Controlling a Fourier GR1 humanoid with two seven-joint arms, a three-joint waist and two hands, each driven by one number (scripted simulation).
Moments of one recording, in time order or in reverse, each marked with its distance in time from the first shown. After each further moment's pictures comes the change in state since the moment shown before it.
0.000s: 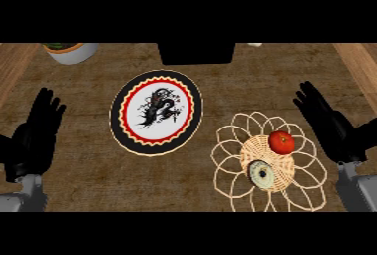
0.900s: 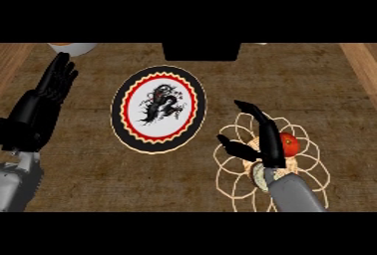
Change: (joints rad) left arm -0.184 0.109 -0.078 -0.002 -0.081 -0.199 -0.083; right arm -0.091 0.261 0.264 0.192 0.591 -0.530 -0.193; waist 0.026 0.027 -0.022
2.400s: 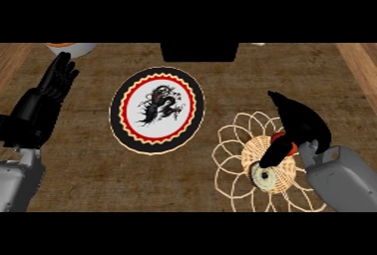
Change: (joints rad) left arm -0.013 -0.037 0.047 0.042 -0.041 -0.063 -0.014; right arm -0.197 -0.323 0.080 -0.340 0.190 0.744 1.154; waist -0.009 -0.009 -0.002
